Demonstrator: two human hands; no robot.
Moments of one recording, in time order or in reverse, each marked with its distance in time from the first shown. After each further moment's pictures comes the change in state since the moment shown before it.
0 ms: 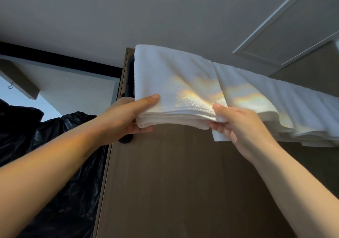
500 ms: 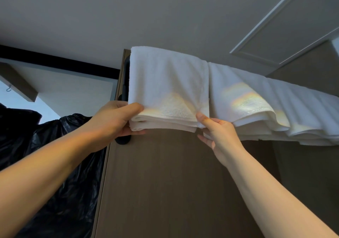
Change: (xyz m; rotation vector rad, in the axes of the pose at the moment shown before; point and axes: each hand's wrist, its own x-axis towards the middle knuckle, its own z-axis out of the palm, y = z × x) left_hand -0.003 -0.010 -0.007 -0.011 0.121 0.052; right_hand 0.011 0.040 0.021 0.162 0.008 0.203
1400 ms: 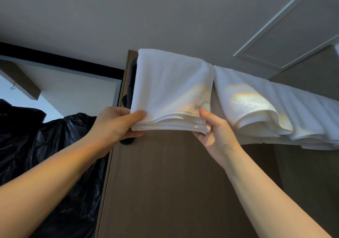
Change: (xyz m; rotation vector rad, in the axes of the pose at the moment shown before) left_hand -0.006 -0.012 -0.005 0.005 0.218 0.011; right_hand -0.005 -0.006 0.016 0.244 -0.253 -0.007
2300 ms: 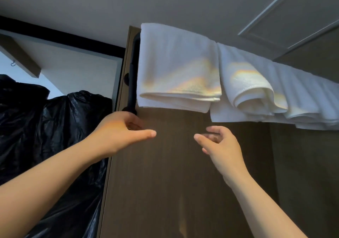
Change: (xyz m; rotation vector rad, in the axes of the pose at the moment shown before) left_hand -0.056 -0.025 -0.010 0.685 -0.121 0.020; right_hand -0.083 0.038 -0.021 -0.730 0.333 -0.009
